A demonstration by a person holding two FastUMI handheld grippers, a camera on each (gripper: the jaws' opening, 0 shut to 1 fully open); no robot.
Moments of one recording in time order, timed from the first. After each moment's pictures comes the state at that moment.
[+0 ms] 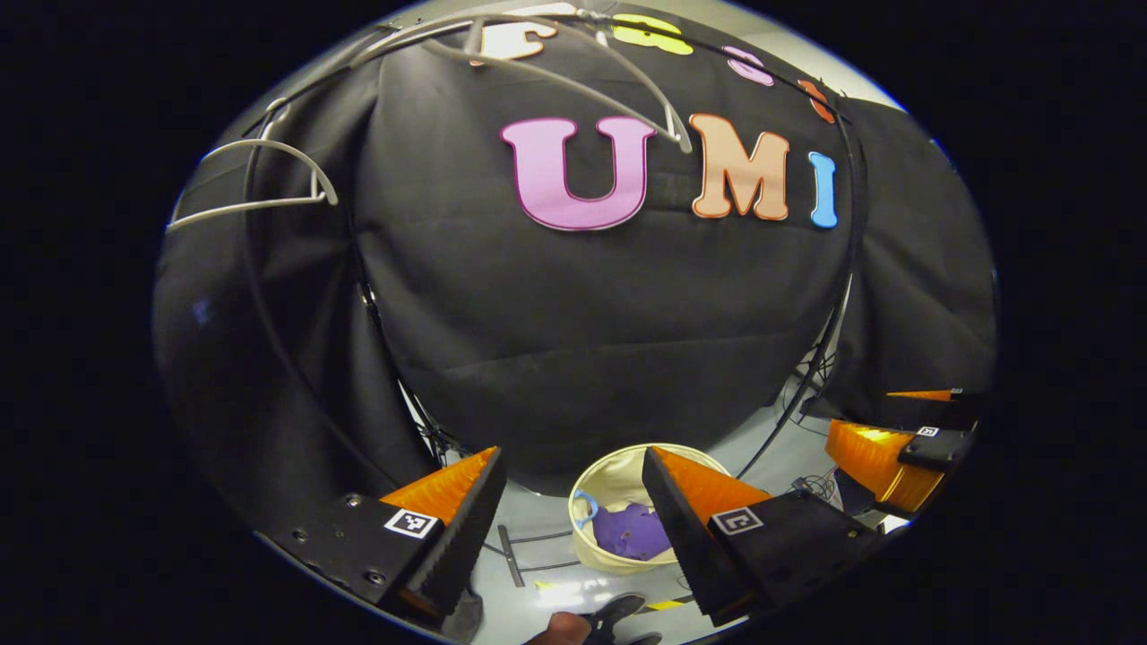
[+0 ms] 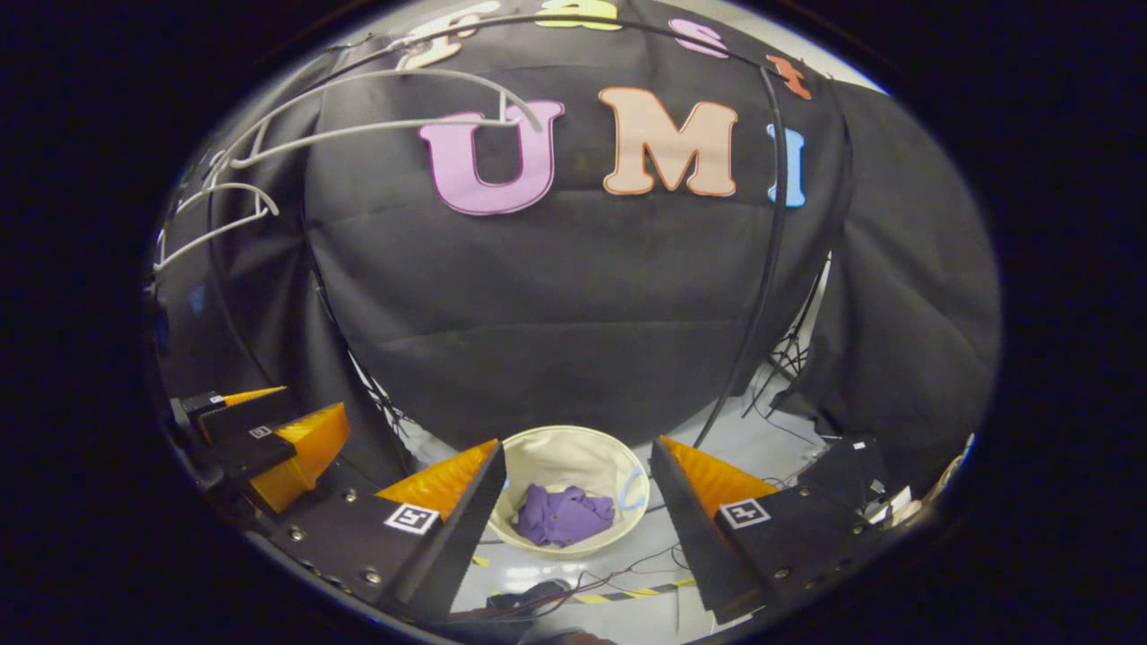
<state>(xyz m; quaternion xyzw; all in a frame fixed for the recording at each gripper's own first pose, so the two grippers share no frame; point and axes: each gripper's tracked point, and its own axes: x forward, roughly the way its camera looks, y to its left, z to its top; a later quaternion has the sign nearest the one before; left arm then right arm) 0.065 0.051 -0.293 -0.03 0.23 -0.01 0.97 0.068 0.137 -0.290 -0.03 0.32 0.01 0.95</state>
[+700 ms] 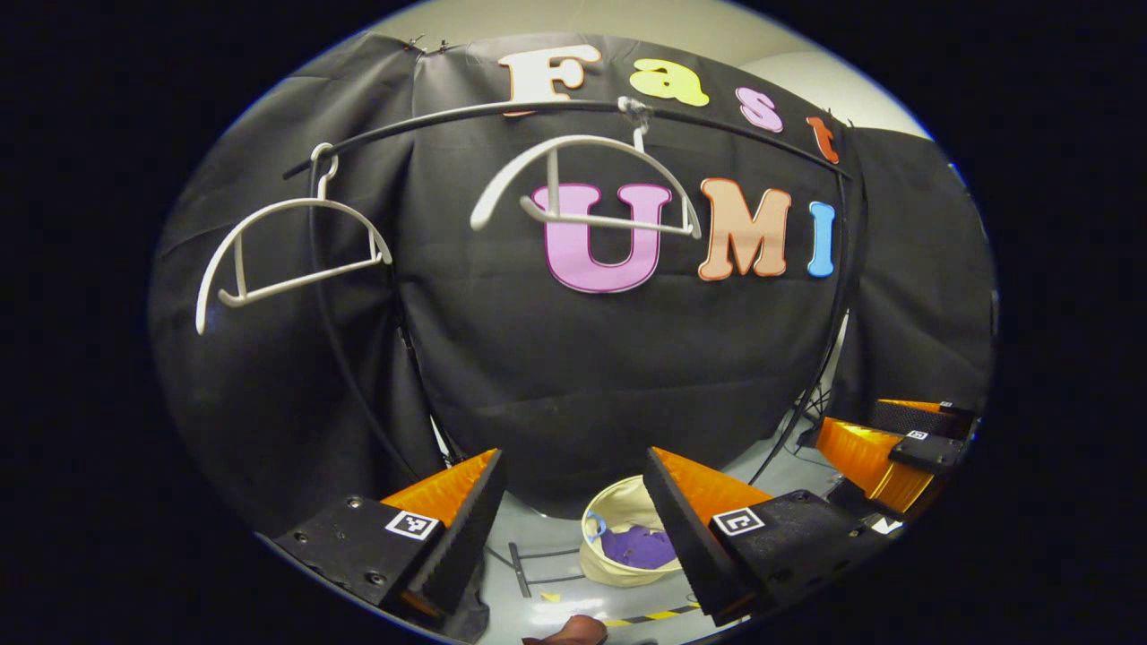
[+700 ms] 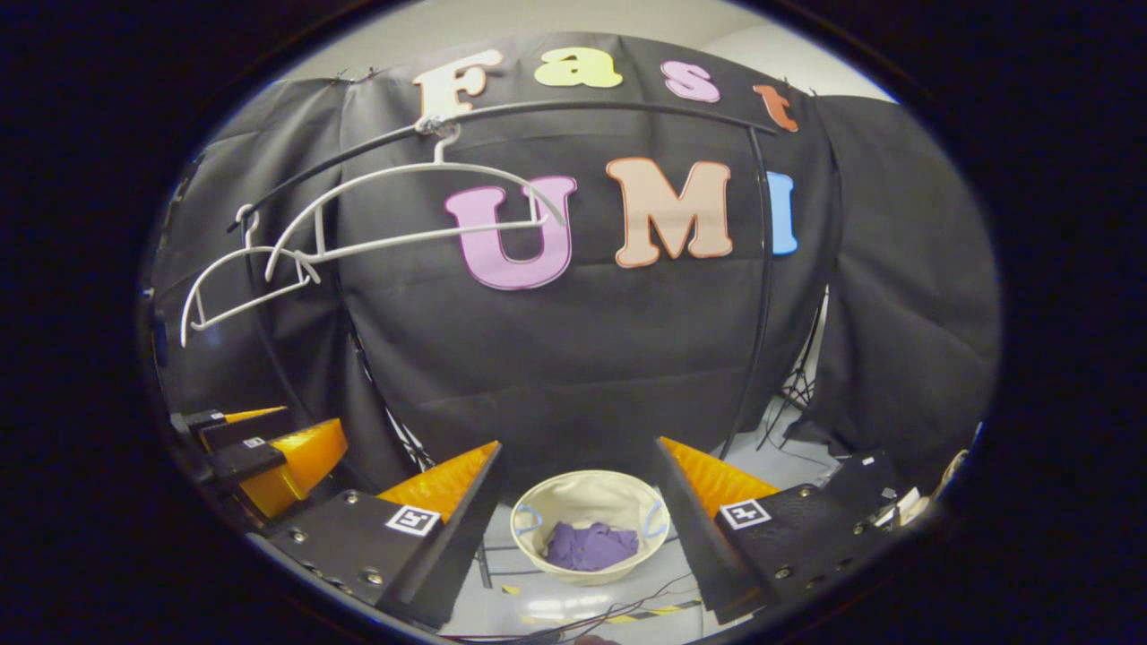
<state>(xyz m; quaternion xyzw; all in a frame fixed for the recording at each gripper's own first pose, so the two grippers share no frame) 0.036 0.091 -0.191 -0.05 0.17 0.00 0.98 0.052 0.171 -0.193 0.00 0.23 0.01 0.97</state>
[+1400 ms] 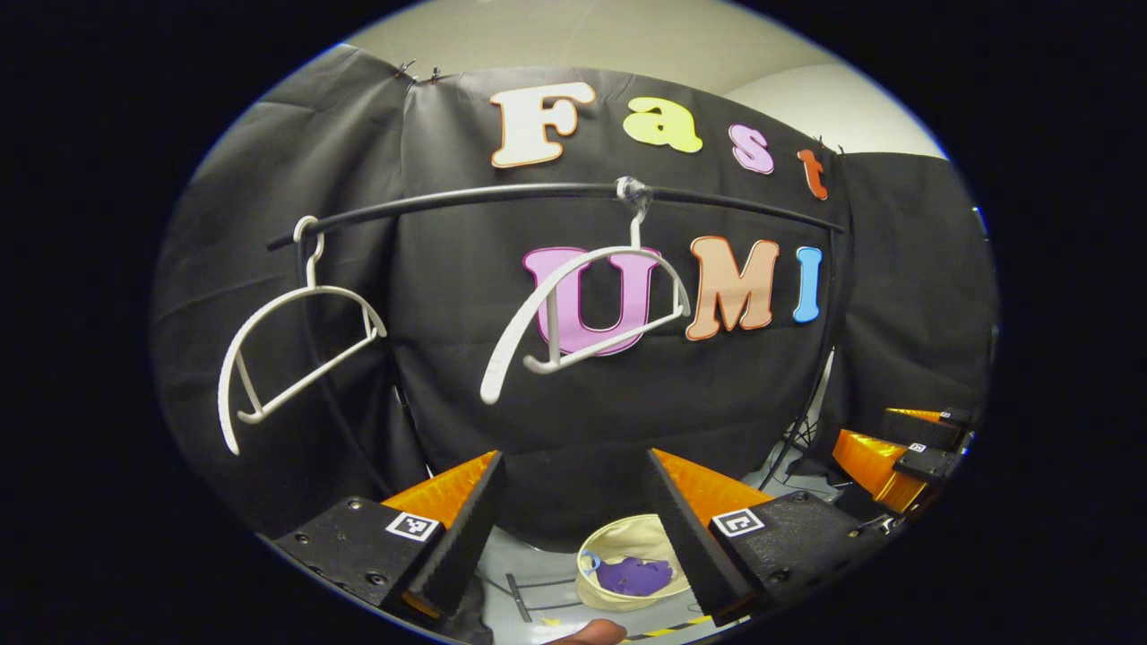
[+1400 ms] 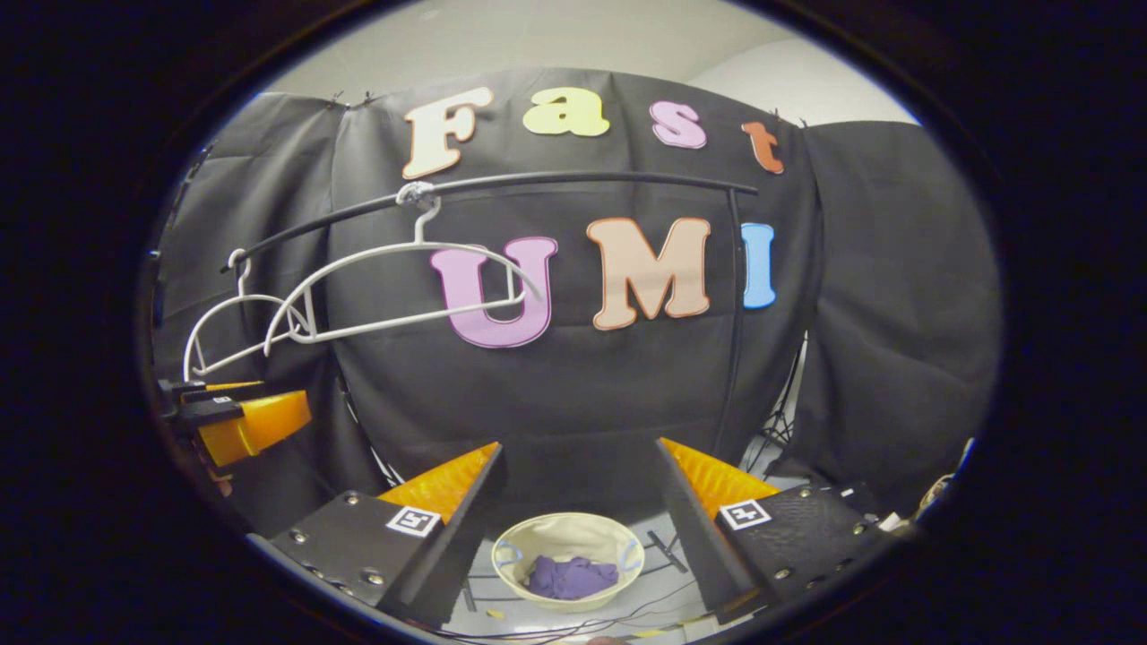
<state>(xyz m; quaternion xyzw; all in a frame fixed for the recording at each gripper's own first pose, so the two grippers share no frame) 0.054 0.091 -0.100 -0.04 0.11 -0.02 0.99 0.065 0.142 -0.121 -0.01 0.16 0.01 0.99</state>
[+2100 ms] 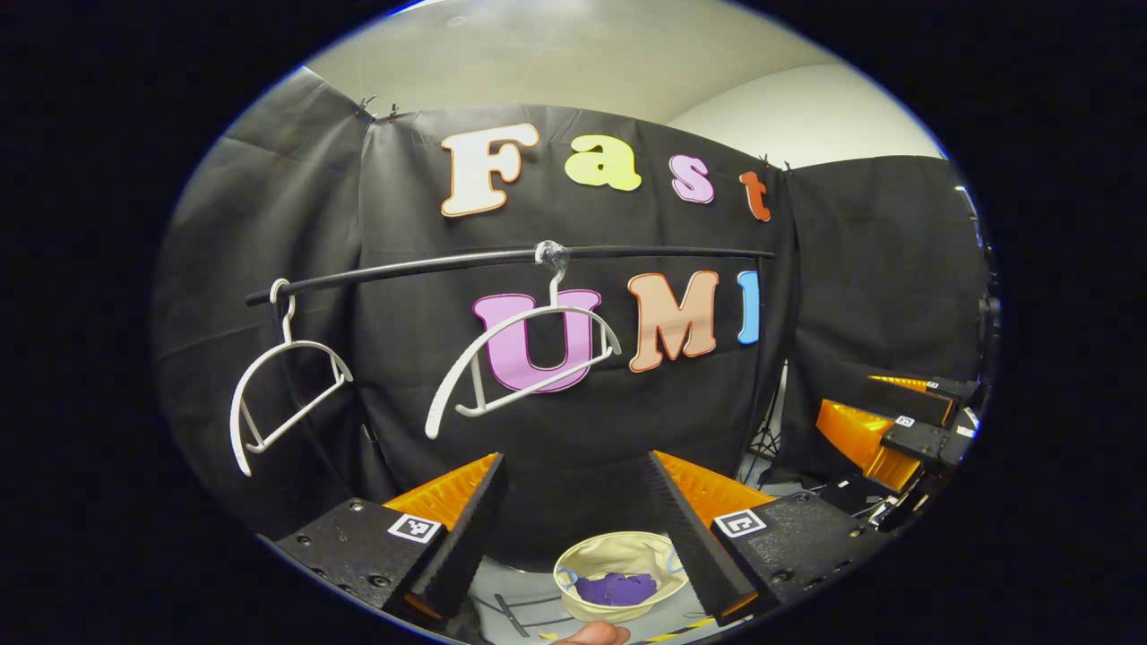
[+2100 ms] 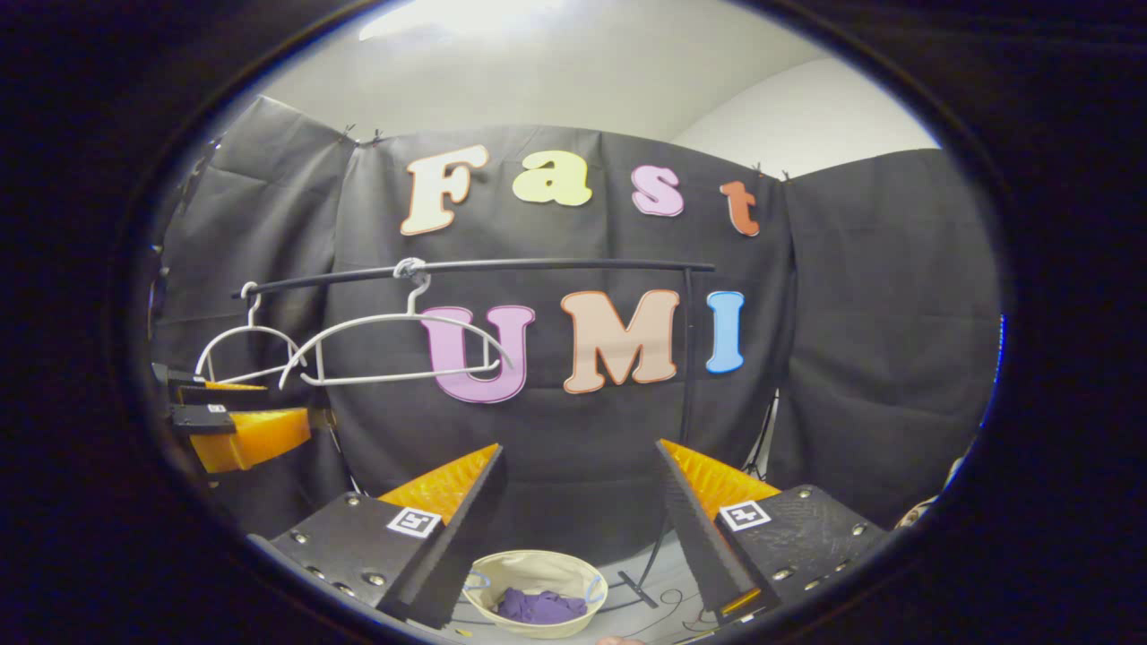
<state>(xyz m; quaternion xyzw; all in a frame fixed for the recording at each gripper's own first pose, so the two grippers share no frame) 0.004 0.041 -0.061 -0.02 0.06 -0.10 0.99 0.026 0.085 -0.065 -0.02 0.06 -0.03 1.00</state>
